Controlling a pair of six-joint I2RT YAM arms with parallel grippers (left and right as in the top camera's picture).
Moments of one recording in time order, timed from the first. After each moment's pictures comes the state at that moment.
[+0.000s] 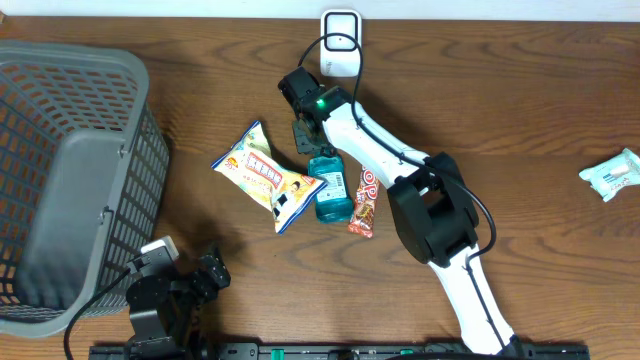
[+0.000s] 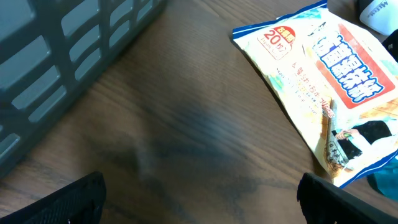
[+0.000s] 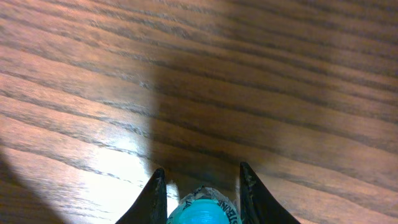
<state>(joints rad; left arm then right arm) 0.14 0.01 0.22 -0.85 0.08 -0.35 0.64 2.42 2.00 -0.85 0.13 0.43</state>
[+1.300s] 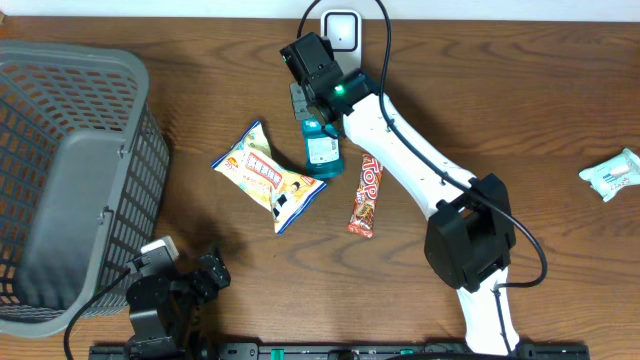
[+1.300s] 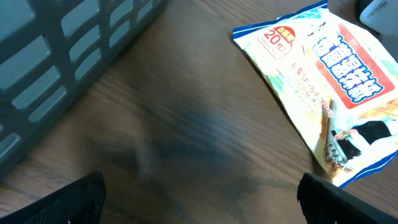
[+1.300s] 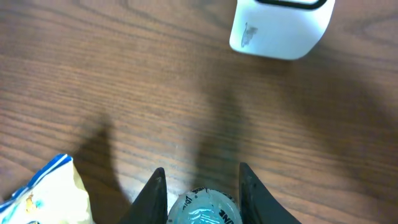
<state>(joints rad) 0.14 0.01 0.22 -0.85 0.08 -0.35 0.64 2.19 1.99 -0.77 0.23 0.40</state>
